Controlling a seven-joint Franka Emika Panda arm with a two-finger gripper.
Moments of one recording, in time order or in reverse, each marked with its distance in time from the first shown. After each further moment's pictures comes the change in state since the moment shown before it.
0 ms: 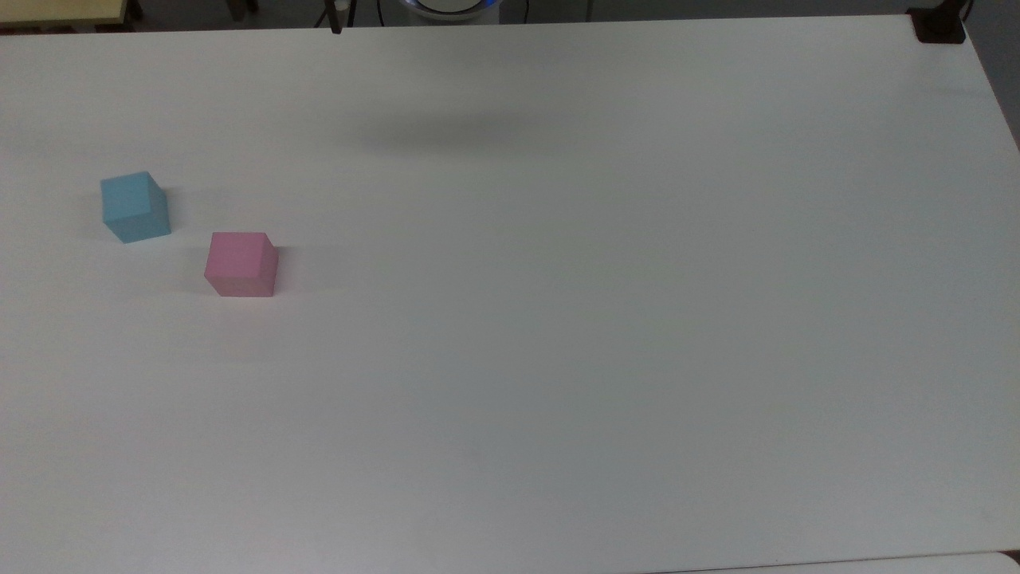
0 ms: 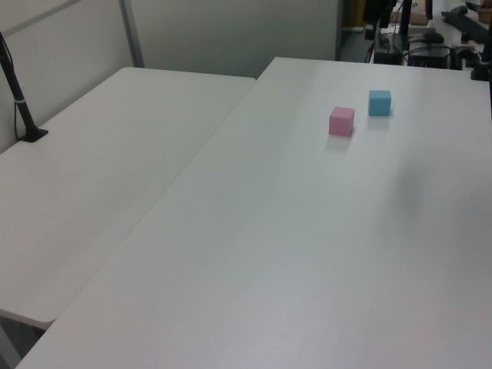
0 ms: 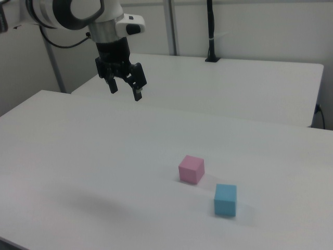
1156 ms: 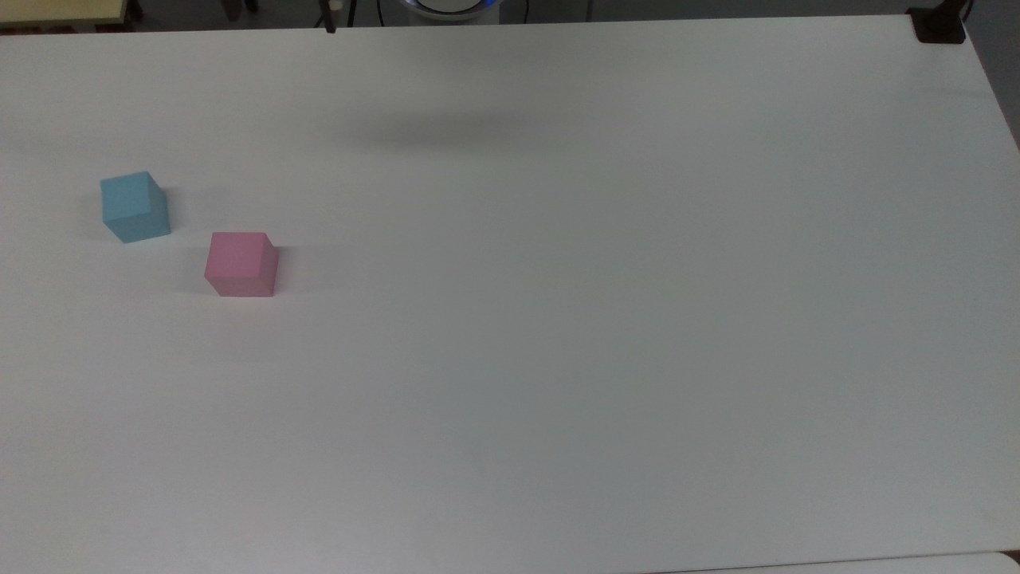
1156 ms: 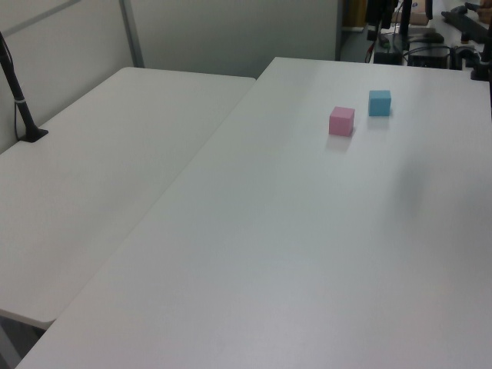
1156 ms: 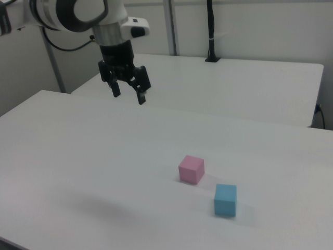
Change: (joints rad) arm -0.014 0.000 -0.008 -0.009 -0.003 -0.007 -0.044
